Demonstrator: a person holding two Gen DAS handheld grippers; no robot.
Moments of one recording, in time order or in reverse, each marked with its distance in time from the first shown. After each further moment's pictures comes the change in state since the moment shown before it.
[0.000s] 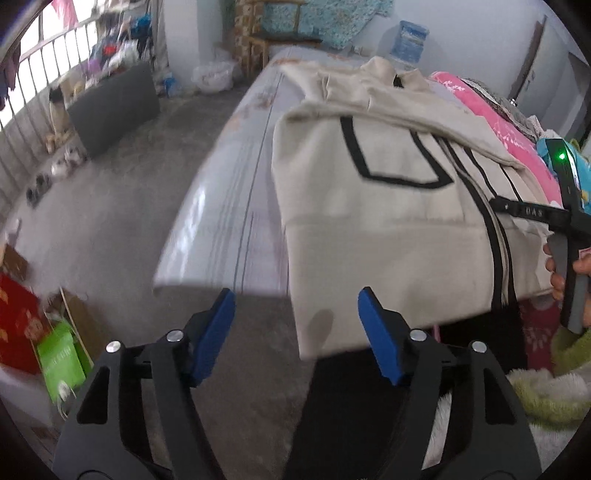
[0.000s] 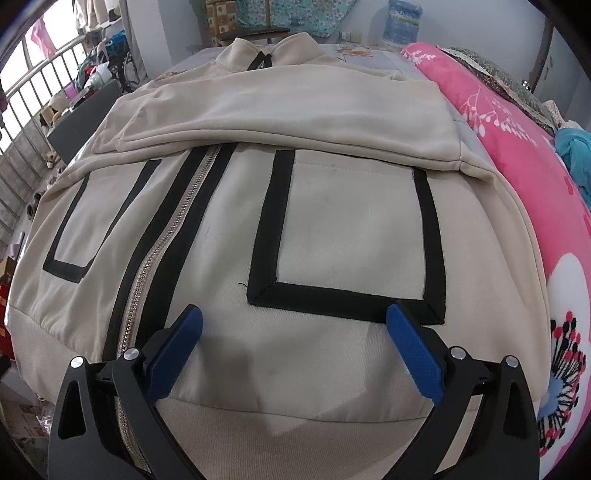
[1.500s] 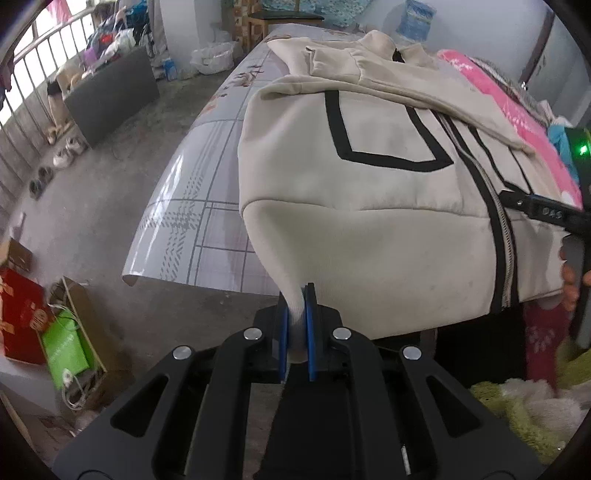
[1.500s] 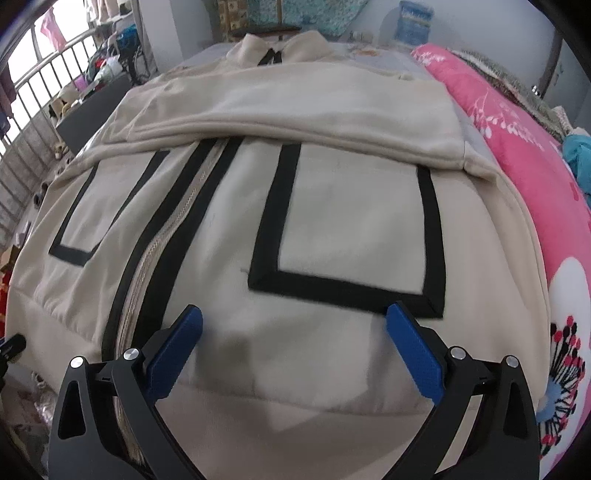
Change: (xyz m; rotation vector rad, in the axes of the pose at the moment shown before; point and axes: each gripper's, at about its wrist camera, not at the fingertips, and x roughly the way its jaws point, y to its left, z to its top) left arm 0.018 -0.038 0.010 0.041 0.073 0.074; right arm -0.003 -0.006 -0.004 -0.036 0.028 0.040
